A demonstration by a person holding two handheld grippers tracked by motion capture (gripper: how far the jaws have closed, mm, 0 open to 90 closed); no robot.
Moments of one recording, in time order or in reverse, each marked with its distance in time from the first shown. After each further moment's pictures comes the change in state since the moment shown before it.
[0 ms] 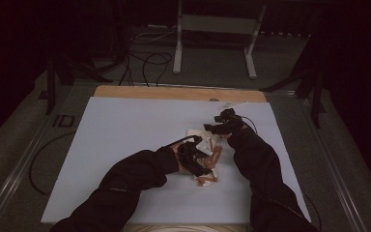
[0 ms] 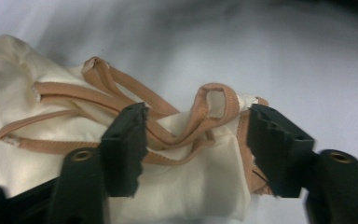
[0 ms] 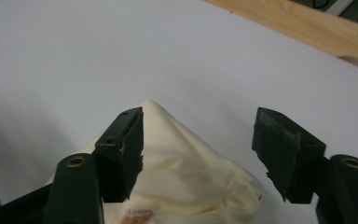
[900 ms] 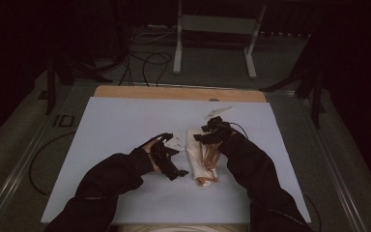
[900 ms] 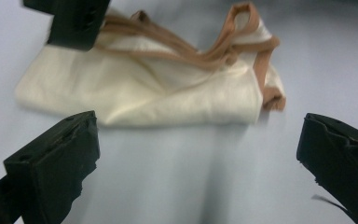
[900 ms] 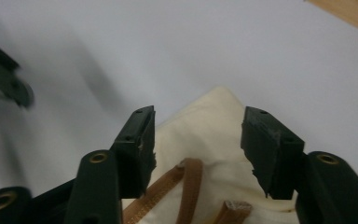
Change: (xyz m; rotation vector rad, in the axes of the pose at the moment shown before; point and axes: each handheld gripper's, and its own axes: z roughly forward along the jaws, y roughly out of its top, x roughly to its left) left arm 0.005 -0.064 -0.052 -0.062 0.055 -0.075; right arm 0.052 0.003 0.005 0.098 0.066 -0.111
